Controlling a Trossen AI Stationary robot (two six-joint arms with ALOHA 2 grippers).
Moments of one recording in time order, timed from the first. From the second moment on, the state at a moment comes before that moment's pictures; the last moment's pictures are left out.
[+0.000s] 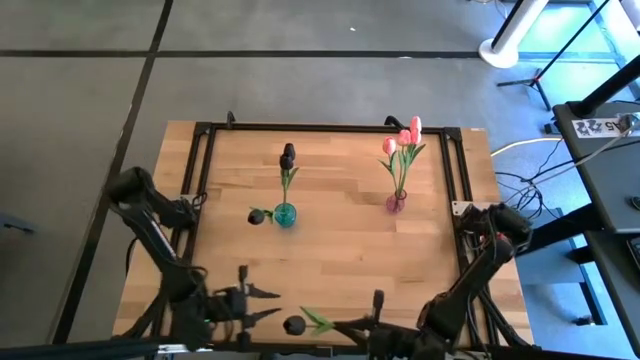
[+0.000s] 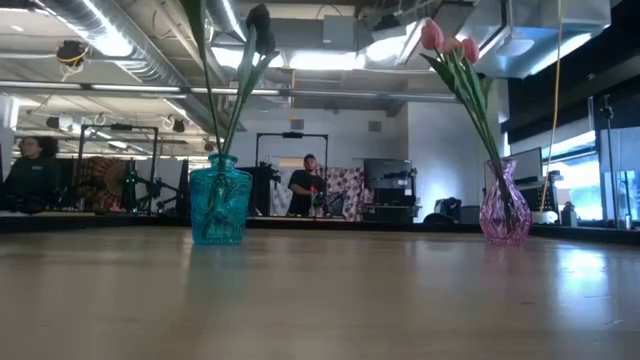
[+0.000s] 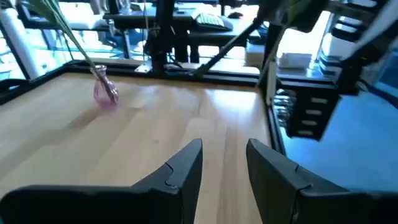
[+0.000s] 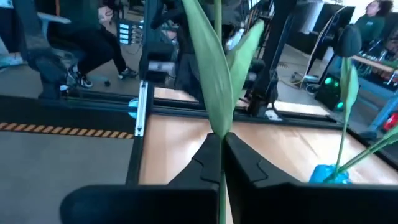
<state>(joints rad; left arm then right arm) -1.00 1.61 1.01 0.10 -1.11 -0.51 0.91 1.94 1.51 0.15 1.05 0.10</state>
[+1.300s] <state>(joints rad) -0.74 1.96 1.03 1.57 -0.42 0.40 0.81 1.94 1.51 0.48 0.91 -0.24</state>
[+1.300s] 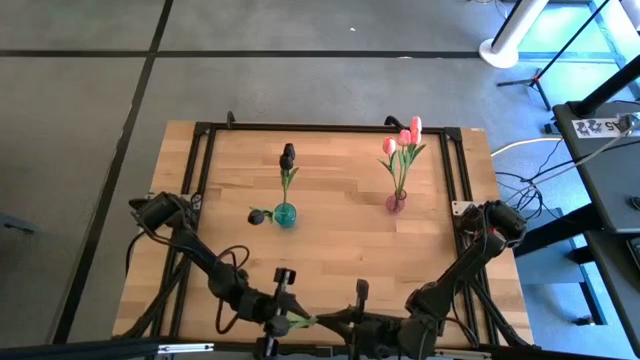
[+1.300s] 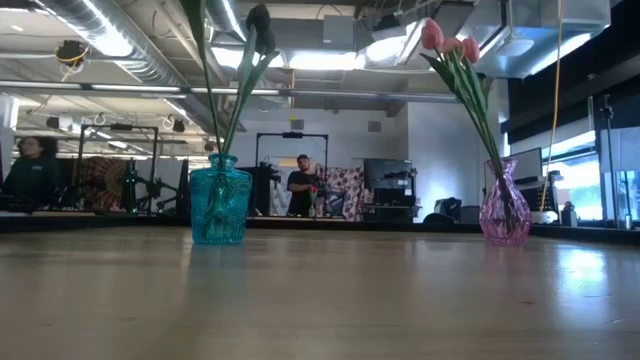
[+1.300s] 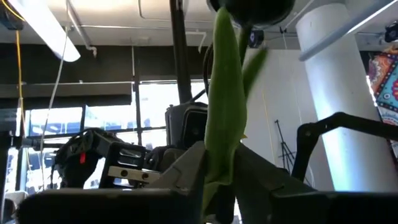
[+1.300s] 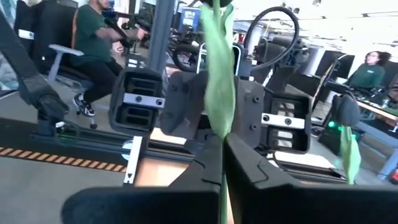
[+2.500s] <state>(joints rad) -0.88 1.80 1.05 1.40 -1.46 0.77 0.96 1.90 1.51 0.50 1.18 -0.35</state>
